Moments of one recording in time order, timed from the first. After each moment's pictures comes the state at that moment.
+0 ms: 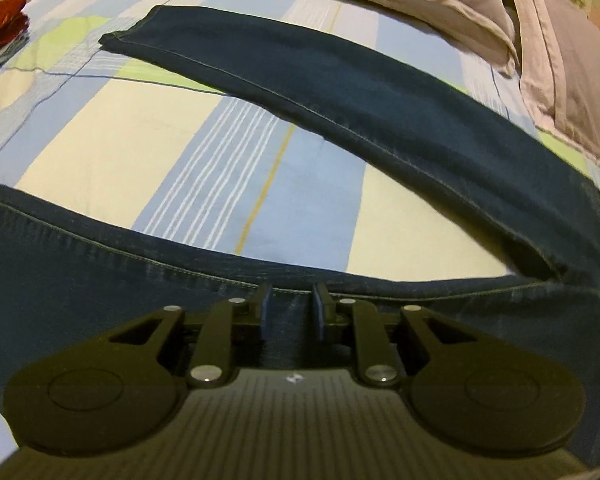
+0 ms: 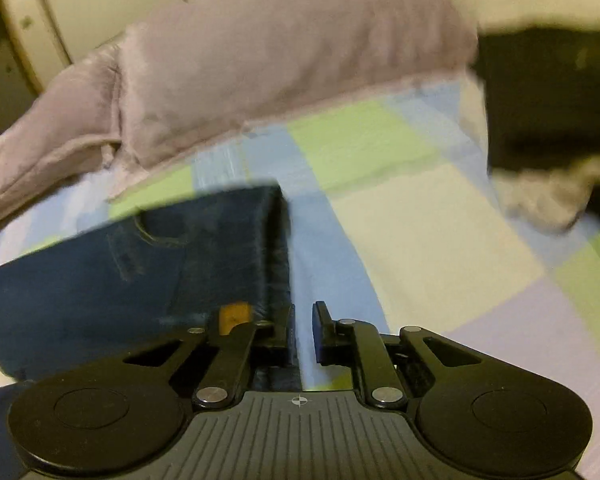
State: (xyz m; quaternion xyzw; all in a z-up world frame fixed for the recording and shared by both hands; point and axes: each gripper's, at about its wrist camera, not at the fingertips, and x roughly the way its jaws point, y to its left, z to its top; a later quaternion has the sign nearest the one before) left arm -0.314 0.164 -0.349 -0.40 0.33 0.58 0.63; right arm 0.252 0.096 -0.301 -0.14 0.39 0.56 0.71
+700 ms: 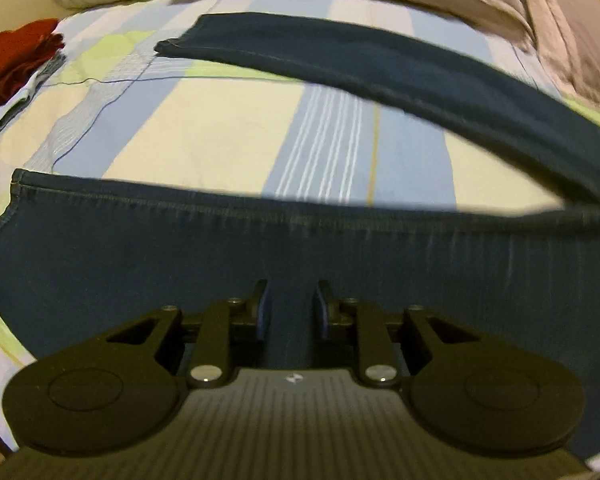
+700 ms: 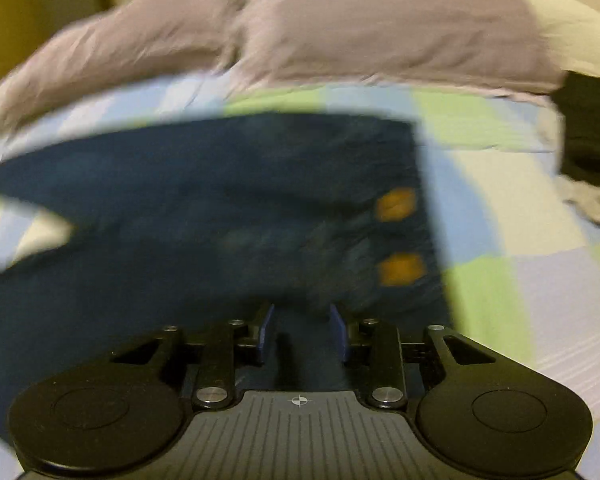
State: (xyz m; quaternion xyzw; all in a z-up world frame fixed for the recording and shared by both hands) left arm -0.389 0.112 -0.354 -0.32 0.38 0.60 0.63; right arm 0.101 0.049 -0.324 -0.31 0.36 0.58 0.65
